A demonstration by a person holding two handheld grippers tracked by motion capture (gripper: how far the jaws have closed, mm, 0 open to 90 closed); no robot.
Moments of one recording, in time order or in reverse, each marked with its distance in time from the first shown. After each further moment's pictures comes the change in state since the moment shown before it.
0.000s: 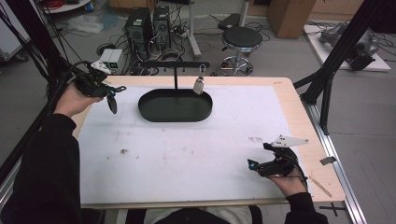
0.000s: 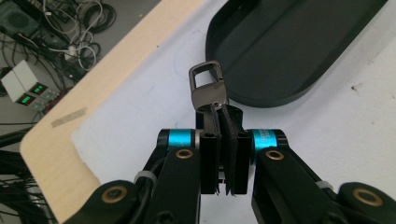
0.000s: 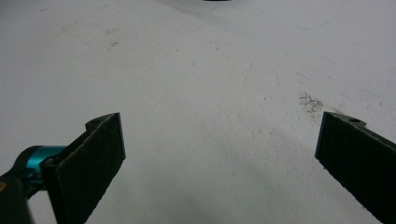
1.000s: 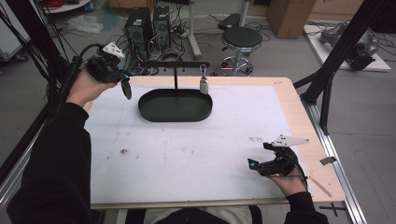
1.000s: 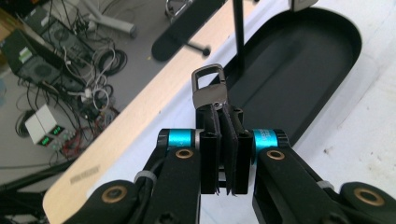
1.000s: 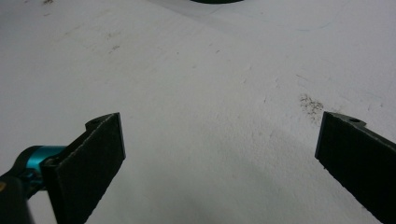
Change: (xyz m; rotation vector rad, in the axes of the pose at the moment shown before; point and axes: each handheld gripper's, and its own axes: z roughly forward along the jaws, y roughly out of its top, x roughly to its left) left arm -0.026 0.066 -0.018 -0.123 0.021 0.072; right arm -0.002 0.000 0.001 -0.007 0.013 0.012
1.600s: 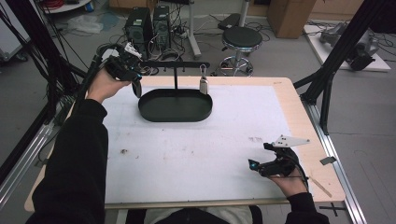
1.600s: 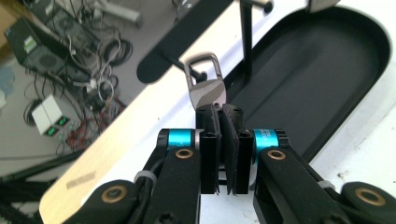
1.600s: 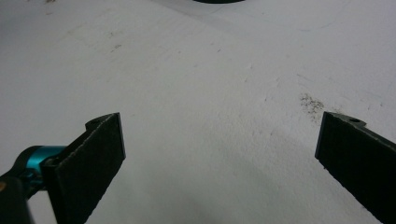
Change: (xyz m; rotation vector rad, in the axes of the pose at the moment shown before) left arm -0.009 0.014 0.044 0.093 0.038 -0.037; right arm 0.000 -0.001 -0.003 -0.003 0.002 -0.008
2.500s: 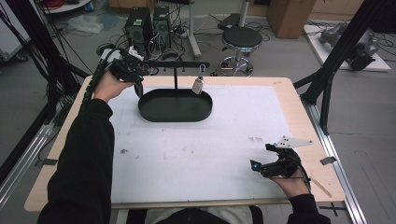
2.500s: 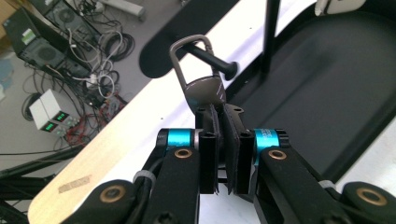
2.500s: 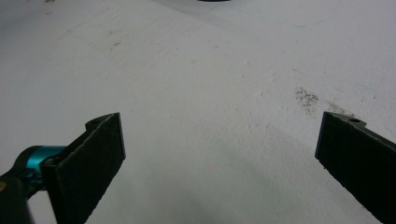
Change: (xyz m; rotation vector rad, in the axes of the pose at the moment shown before) left arm 0.014 -0.008 0.032 -0.022 0.028 -0.004; right arm -0.002 -0.004 -0.004 0.002 -0.001 0.011
